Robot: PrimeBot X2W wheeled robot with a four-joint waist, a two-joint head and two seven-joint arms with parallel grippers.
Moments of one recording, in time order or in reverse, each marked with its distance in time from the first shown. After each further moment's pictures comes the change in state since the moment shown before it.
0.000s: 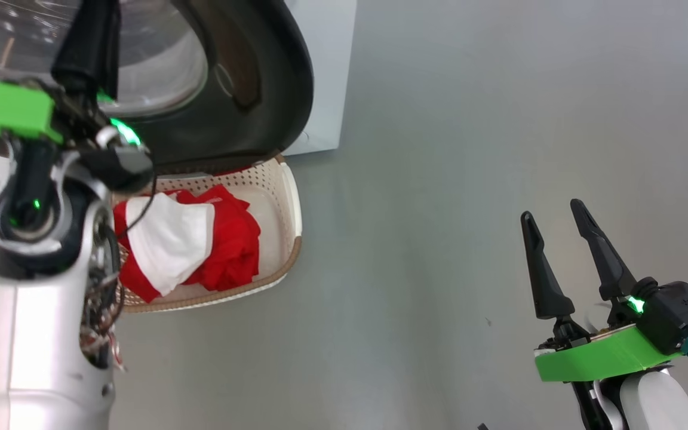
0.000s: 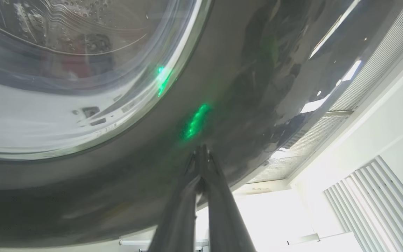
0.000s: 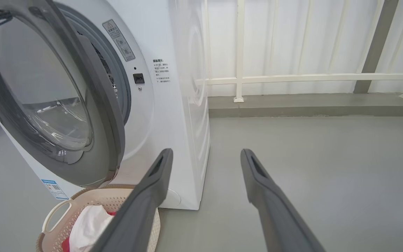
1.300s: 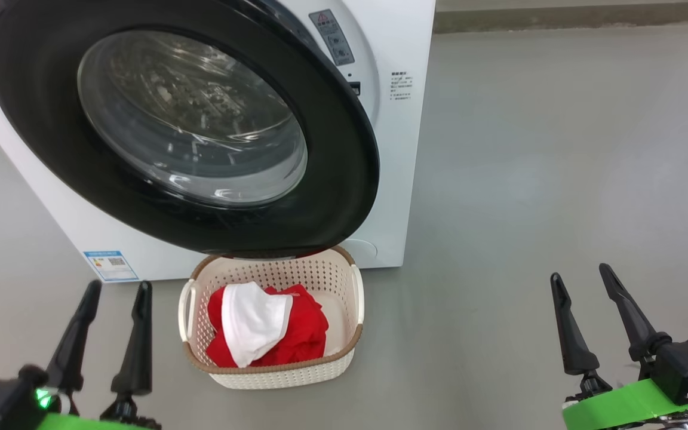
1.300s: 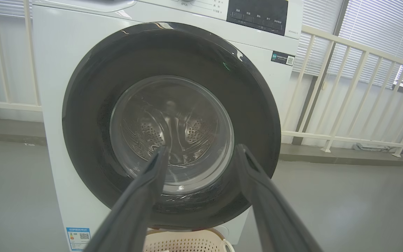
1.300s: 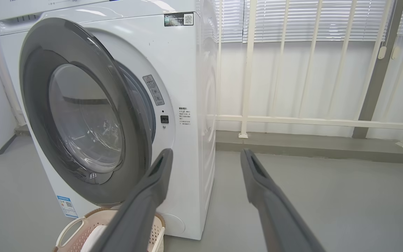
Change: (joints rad) left arm 0.788 0.265 -0.135 -0.235 1.133 -0.121 -0.368; right arm 0.153 0.001 -0.090 0.026 -0.082 0.000 0.000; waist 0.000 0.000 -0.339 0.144
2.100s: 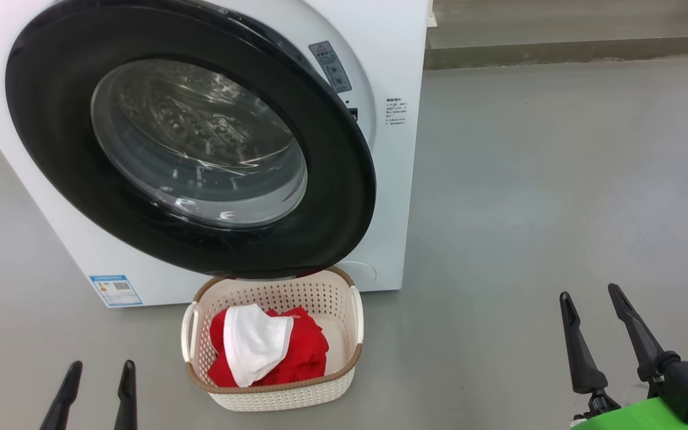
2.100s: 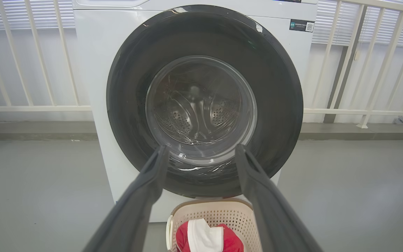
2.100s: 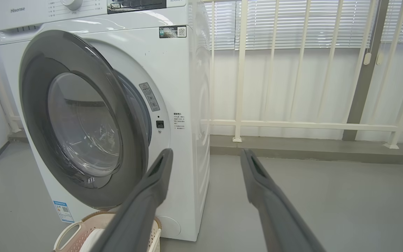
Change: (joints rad) left arm 0.254 -0.117 0.177 -0.027 0.252 -0.061 -0.004; right arm 0.066 0.002 -0.022 -0.018 0.002 0.000 0.000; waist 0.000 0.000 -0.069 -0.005
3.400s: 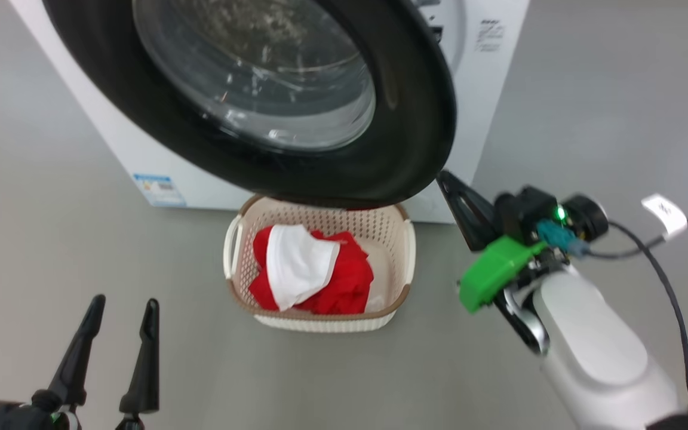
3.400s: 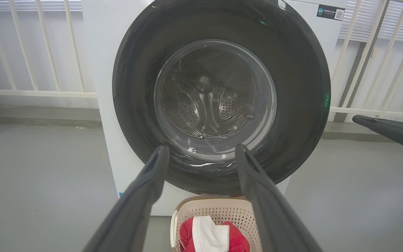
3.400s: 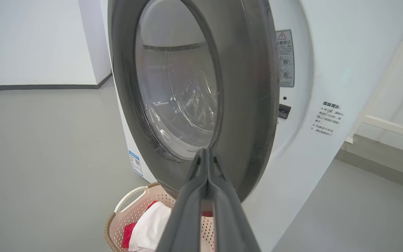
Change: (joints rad) left arm -0.159 -0.053 -0.011 0.003 0.017 -0.092 0.000; right arm -0.639 -0.022 0.382 0.490 0.019 0.000 0.092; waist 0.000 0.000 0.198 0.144
